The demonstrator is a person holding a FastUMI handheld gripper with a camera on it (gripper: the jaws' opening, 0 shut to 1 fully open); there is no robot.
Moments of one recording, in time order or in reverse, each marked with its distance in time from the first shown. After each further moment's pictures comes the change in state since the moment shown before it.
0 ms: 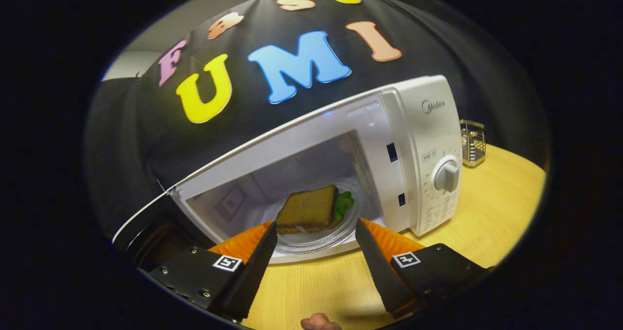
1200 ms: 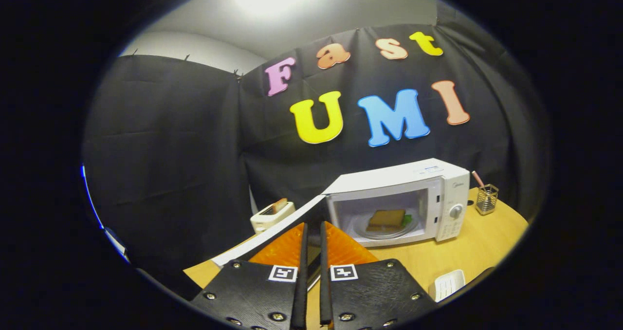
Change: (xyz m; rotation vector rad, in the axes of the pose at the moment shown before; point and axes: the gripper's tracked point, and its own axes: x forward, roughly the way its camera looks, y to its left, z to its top) arm -0.241 0.172 0.017 -0.205 -0.120 0.387
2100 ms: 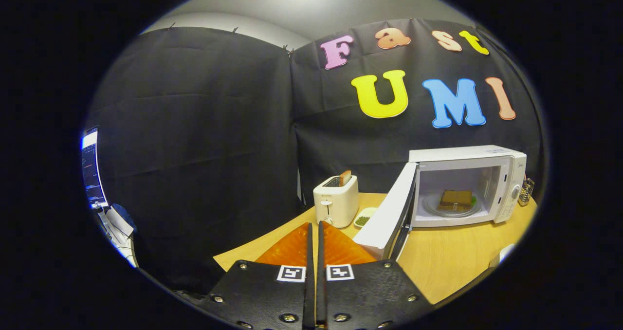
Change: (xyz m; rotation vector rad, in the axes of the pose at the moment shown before) arm 0.041 0.149 -0.092 -0.067 0.127 0.178
